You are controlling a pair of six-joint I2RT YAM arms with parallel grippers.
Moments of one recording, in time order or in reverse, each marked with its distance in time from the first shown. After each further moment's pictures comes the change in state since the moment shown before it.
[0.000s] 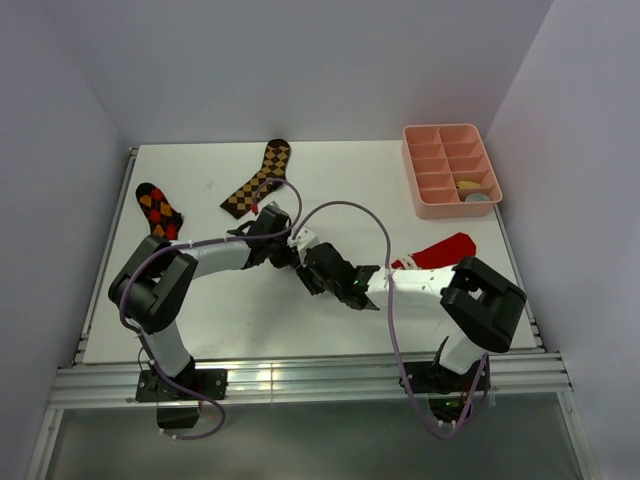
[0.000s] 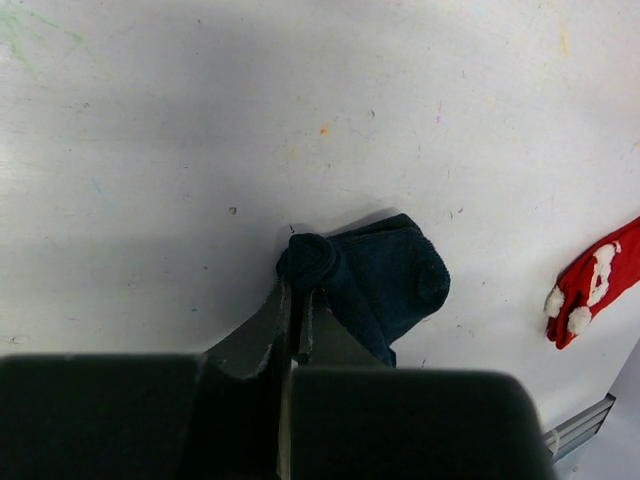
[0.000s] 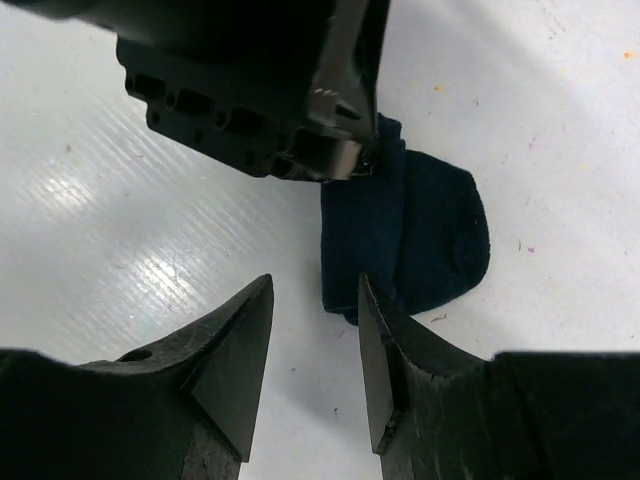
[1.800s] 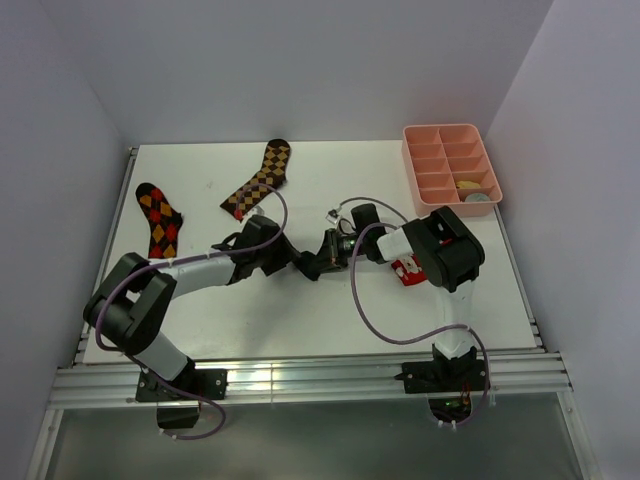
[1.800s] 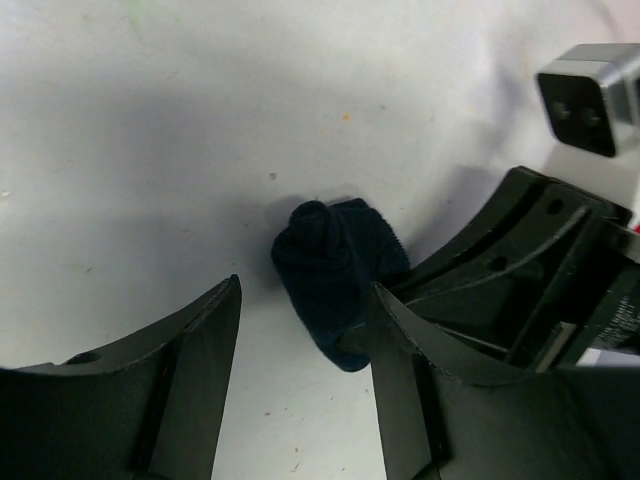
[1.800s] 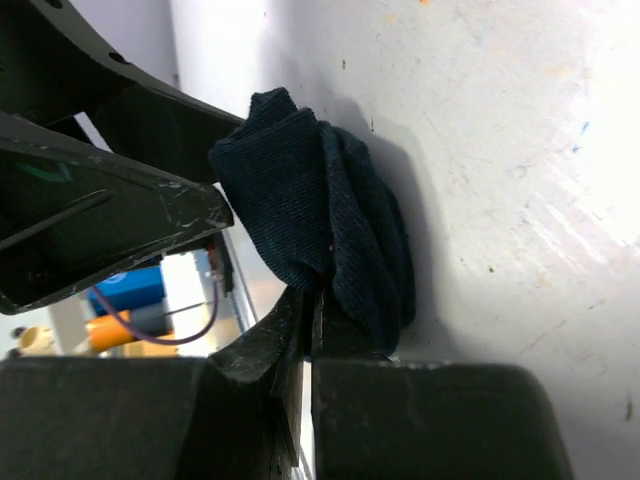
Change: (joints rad) left arm 0.005 -0.169 -0.171 0.084 -0.068 -0.063; right arm -0.523 0.460 0.127 0.237 -1.182 0.603
